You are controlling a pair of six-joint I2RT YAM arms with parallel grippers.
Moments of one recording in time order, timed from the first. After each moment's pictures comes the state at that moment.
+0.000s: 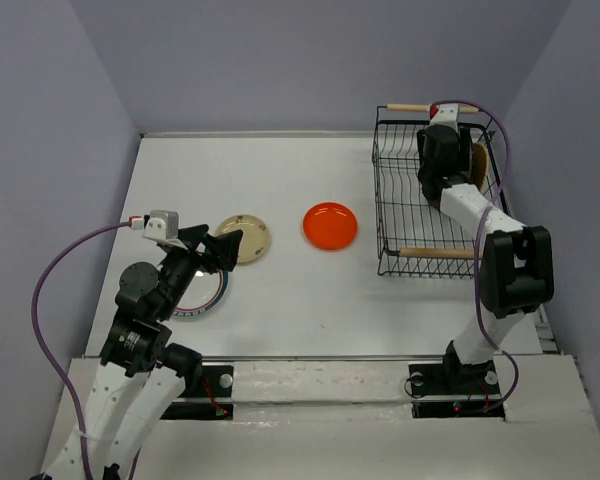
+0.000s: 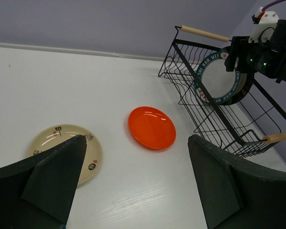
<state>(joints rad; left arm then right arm) -0.39 0.40 0.63 -0.19 0.02 -0.38 0.15 1.75 1.28 0.18 0.67 -0.22</state>
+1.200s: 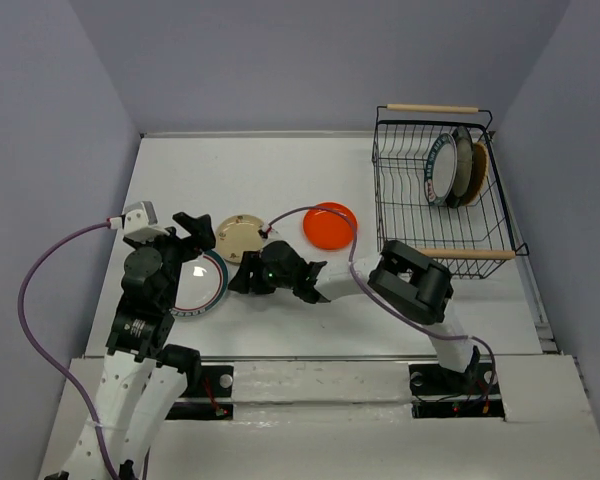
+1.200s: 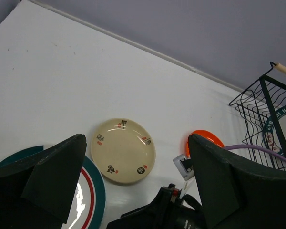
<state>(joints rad) -0.24 0.49 0.63 -0.24 -0.25 -0.46 1.05 2.08 1.21 0.38 -0.02 0.92</state>
